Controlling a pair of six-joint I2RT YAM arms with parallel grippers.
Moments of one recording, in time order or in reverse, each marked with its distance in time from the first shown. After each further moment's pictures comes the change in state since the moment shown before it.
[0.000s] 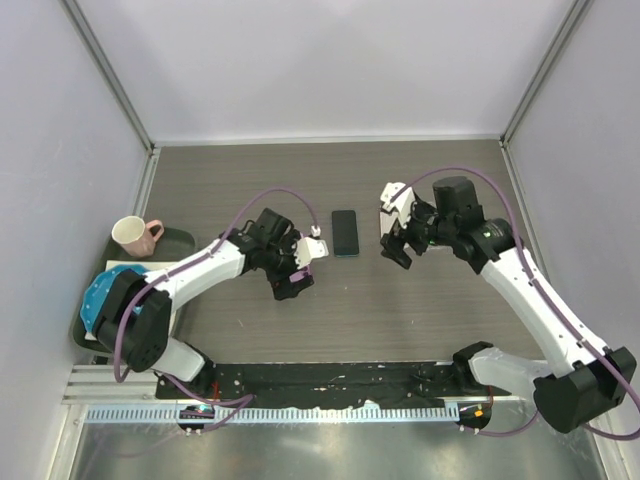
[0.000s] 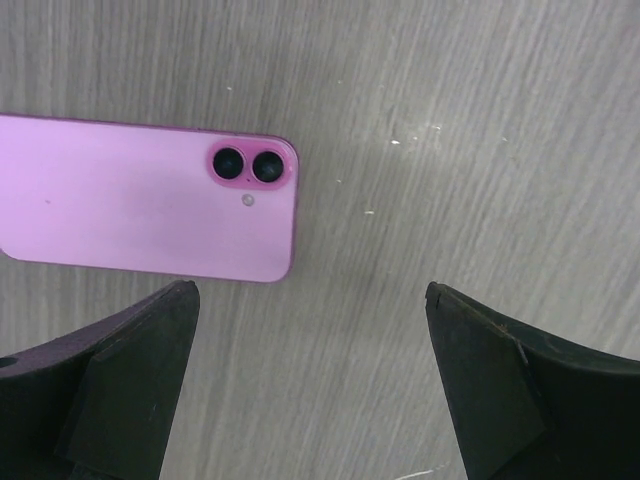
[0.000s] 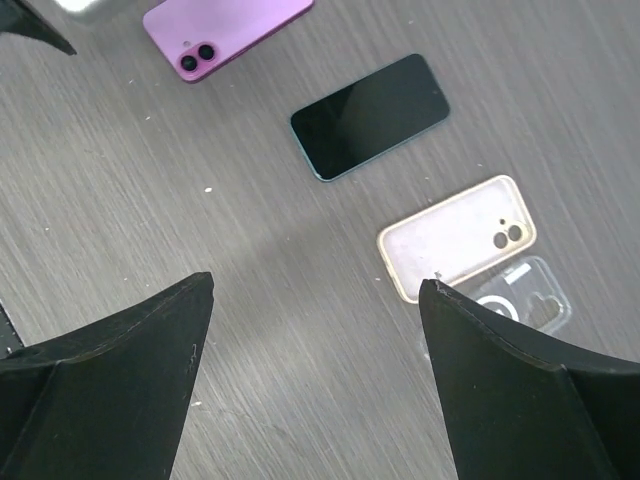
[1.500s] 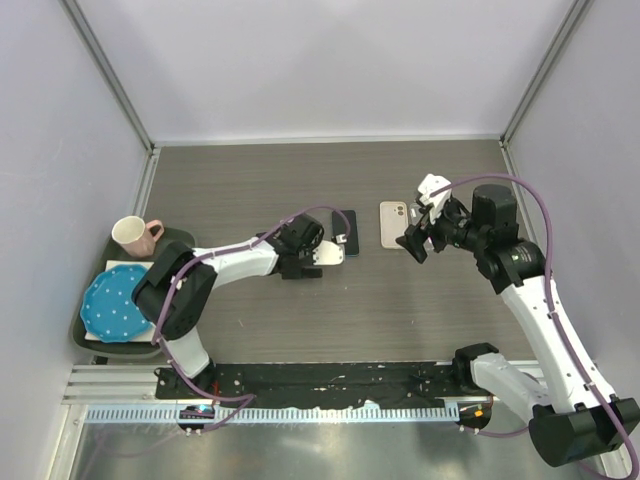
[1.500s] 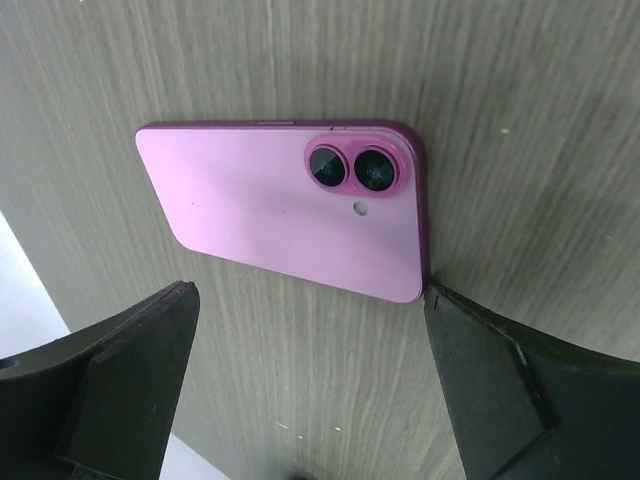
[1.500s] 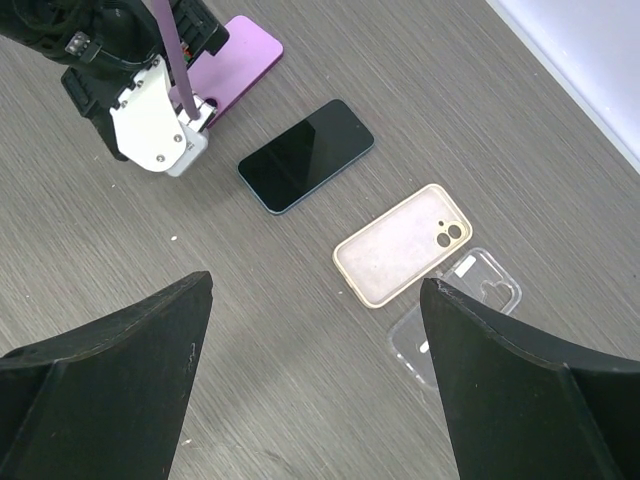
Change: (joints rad) left arm -0.129 0.263 0.071 0.290 -0.573 0.271; right arm -0.202 -0.195 -0.096 0.141 -0.094 0.107
